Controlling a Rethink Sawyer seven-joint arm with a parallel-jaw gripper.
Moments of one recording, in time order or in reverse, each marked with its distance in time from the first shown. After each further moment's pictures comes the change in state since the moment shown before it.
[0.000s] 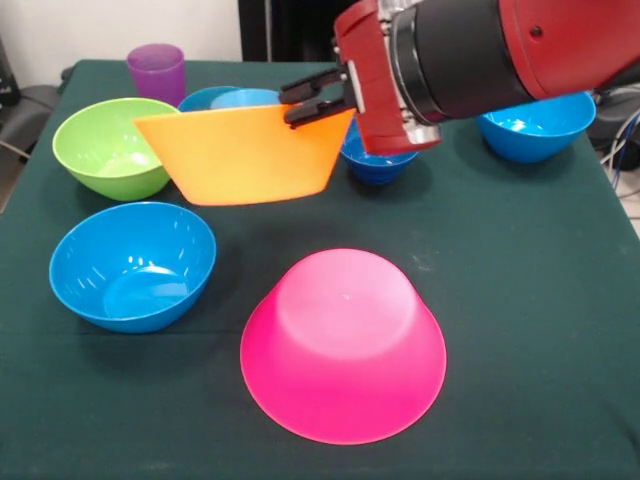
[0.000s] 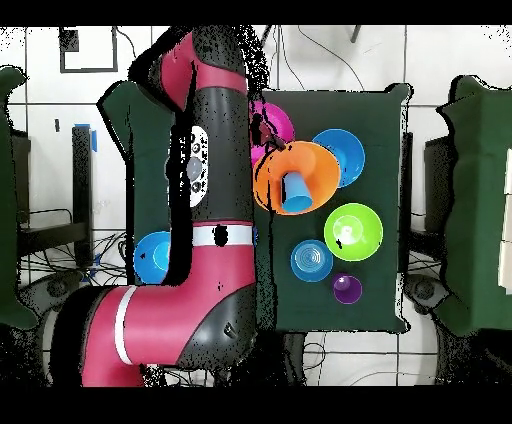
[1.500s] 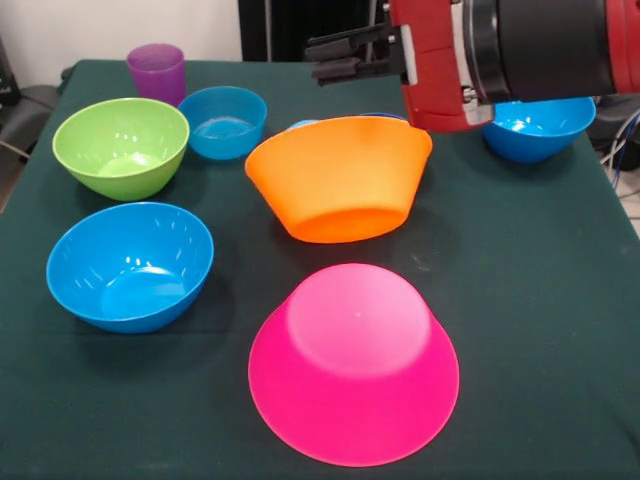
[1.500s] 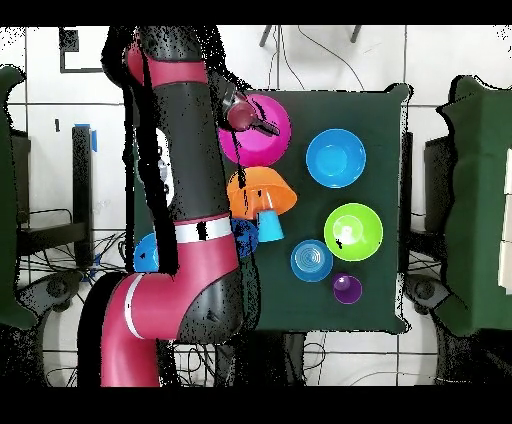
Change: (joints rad) arm 0.005 0.235 -0.267 -0.463 0.033 0.260 -0.351
